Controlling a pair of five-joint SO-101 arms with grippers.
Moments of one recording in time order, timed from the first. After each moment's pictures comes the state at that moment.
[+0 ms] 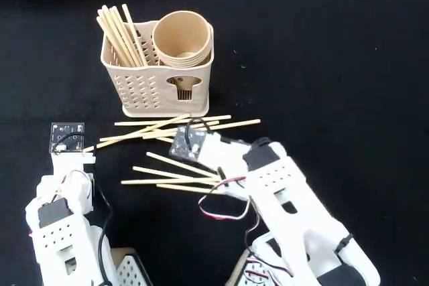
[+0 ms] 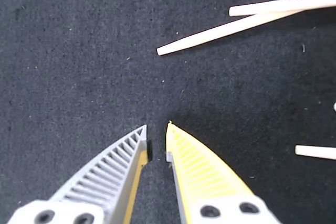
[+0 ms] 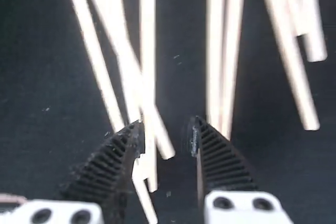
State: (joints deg) left arm -30.1 -73.5 89.7 49.5 -24.5; right arm -24.2 -34.7 59.4 59.1 44.8
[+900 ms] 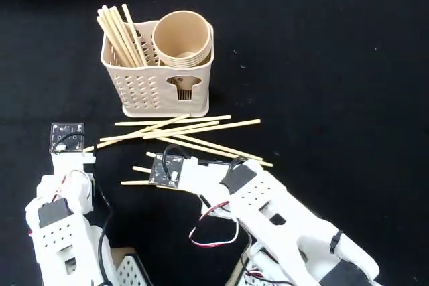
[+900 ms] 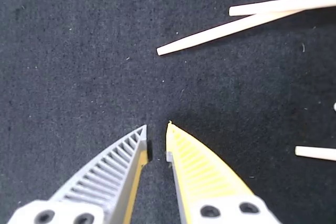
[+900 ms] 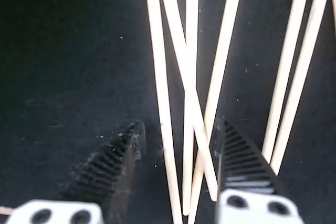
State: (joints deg) left arm -30.1 -73.5 89.7 49.5 -24.6; right arm -38.0 -34.6 68.3 53.7 40.8
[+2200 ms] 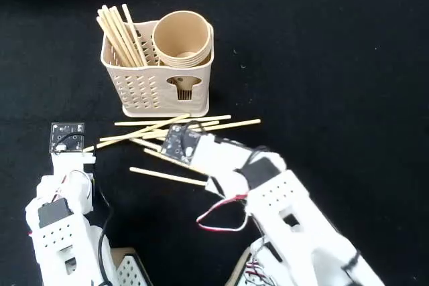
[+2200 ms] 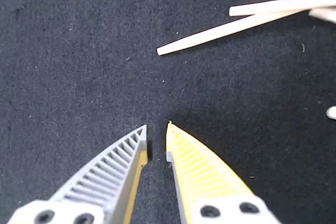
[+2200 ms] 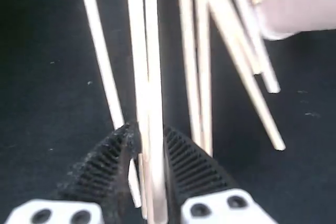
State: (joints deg) left arm -30.1 -73.5 89.7 49.5 -24.6; right arm -29.5 -45.5 63.8 55.9 40.4
